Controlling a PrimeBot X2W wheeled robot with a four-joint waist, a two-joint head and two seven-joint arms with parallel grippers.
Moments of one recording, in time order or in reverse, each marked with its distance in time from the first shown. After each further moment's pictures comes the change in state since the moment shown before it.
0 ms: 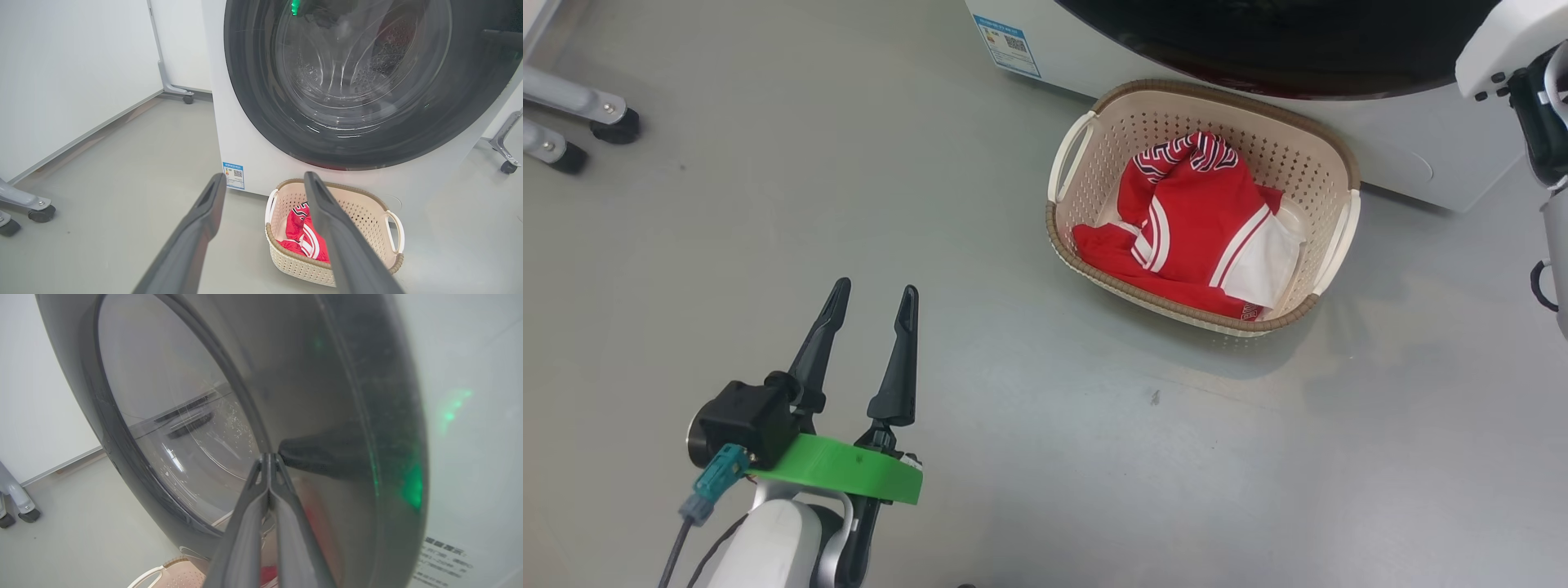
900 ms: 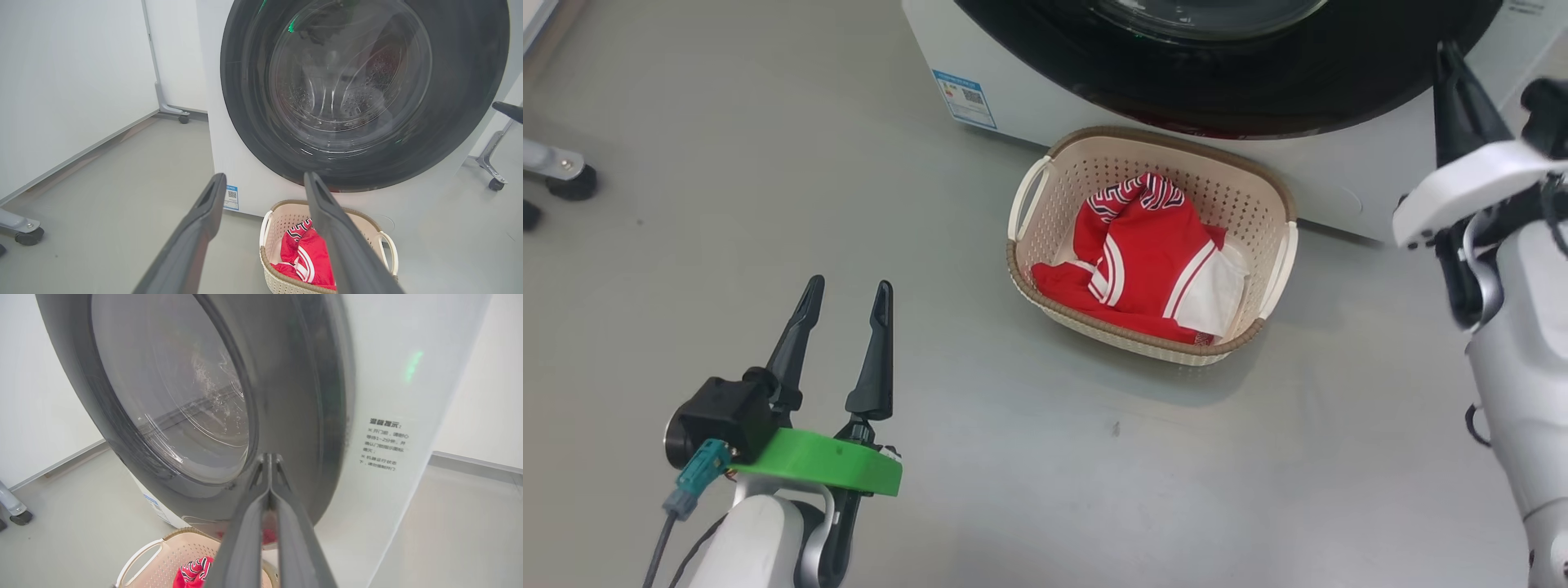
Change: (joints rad) left arm -0.011 -0.004 0.049 0.032 0.017 -0.009 -0.003; right arm 0.185 0.042 0.002 0.093 0.056 0.019 -0.206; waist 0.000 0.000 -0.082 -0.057
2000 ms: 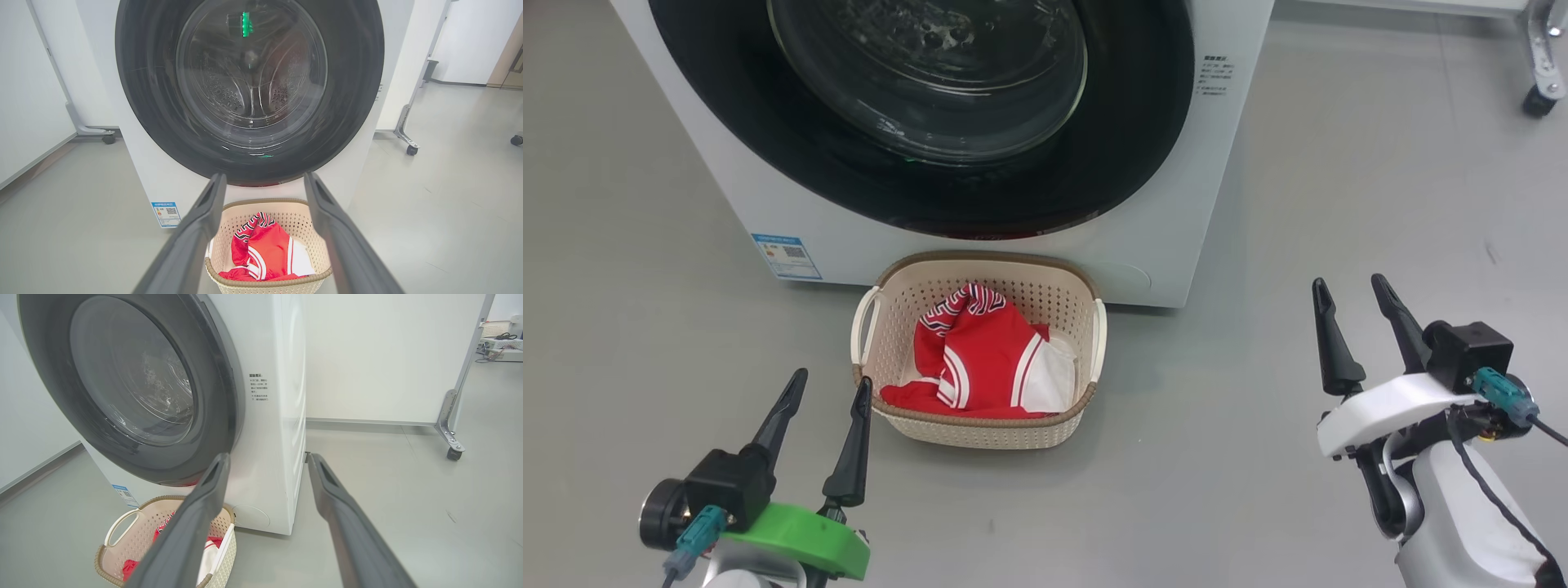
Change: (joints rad) left arm 0.126 0.089 -0.004 0.057 0.055 -0.015 0.005; right arm 0.503 0.127 -0.025 -0.250 0.023 -0.037 -0.051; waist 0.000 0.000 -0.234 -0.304
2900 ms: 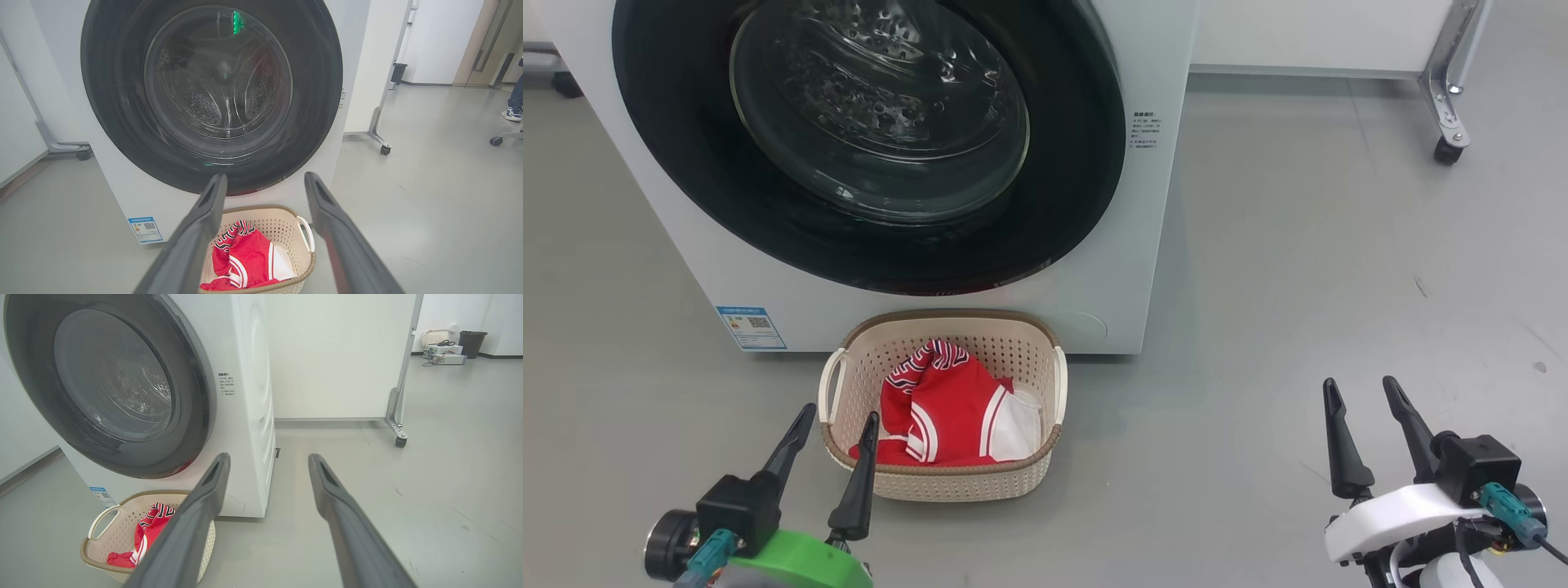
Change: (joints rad) left arm 0.064 0.012 -0.016 -0.029 0.000 0.013 0.041; right arm 0.282 0.017 -0.022 -0.201 -0.016 -0.060 0.000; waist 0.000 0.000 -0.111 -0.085
